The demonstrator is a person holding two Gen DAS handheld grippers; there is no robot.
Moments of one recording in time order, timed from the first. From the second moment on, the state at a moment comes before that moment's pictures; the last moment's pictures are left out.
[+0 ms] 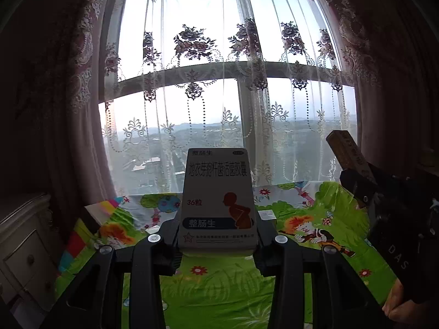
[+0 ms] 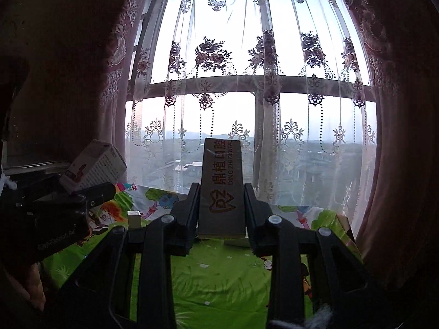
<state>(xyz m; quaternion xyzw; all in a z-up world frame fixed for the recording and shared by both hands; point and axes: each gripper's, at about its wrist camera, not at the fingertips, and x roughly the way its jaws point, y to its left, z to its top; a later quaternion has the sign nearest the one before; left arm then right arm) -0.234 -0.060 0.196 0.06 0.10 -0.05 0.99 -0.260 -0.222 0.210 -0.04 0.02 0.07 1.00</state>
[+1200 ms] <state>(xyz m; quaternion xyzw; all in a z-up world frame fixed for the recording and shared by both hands) -0.353 0.177 0.148 -0.06 0.14 0.20 0.97 -0.312 0.042 0.175 -0.17 0.07 0.45 0.88</state>
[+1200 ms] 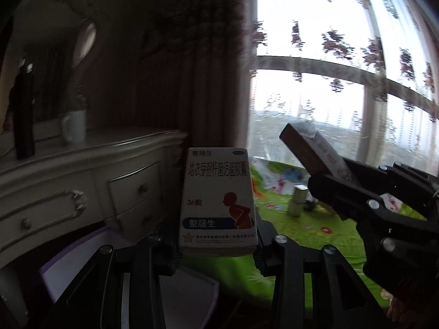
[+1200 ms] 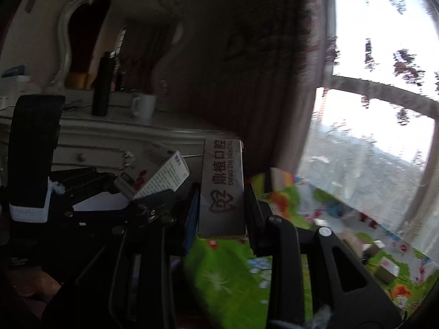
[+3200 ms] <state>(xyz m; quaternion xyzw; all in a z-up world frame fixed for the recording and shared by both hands) -0.182 0.113 0.041 -0.07 0.43 0.03 0.90 -0.094 -0.073 0.049 -0.04 0.42 0.21 0.88</state>
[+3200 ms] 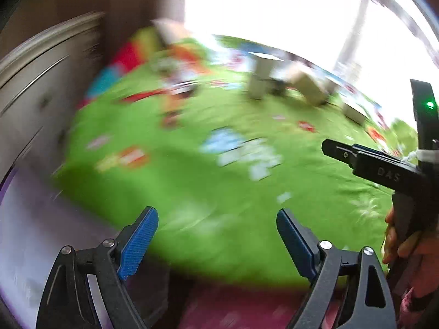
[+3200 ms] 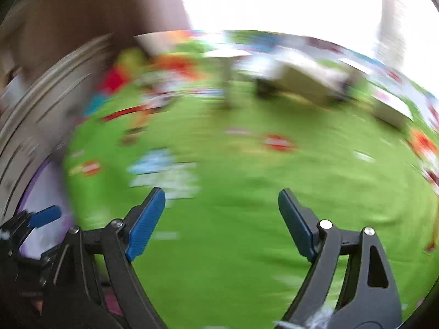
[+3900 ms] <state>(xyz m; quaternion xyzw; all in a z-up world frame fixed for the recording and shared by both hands) -0.058 0.024 -0.004 0.01 0.46 -0.02 0.89 0.106 -0.298 0.021 -0.12 0.46 0.14 0.87</state>
